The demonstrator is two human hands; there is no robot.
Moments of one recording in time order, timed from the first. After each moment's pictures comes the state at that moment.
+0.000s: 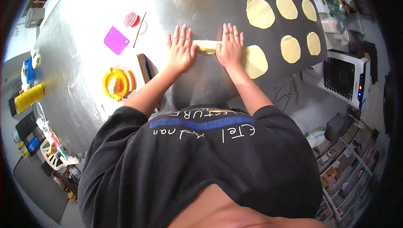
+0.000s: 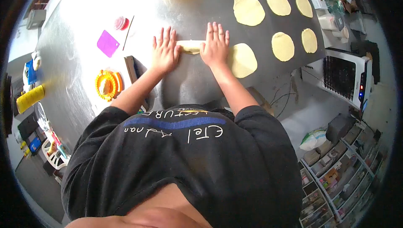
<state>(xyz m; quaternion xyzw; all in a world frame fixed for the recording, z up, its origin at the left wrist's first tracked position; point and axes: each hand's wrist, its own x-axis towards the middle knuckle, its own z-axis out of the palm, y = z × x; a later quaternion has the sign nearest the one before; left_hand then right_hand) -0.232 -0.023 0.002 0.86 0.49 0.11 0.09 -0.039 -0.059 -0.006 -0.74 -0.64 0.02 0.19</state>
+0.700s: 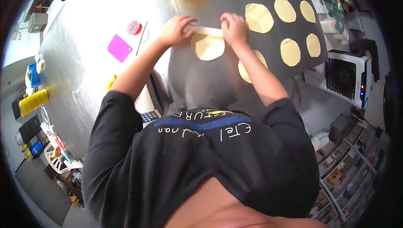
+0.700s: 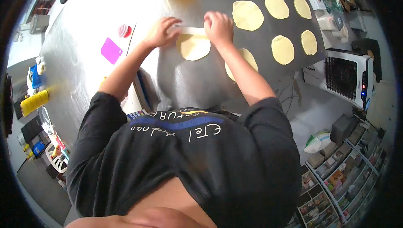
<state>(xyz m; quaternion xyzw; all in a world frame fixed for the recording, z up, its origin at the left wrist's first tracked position) -0.231 0.090 0.021 0.89 0.35 0.20 0.22 -0.004 0.015 0.027 -0.71 -0.63 0.06 0.31</state>
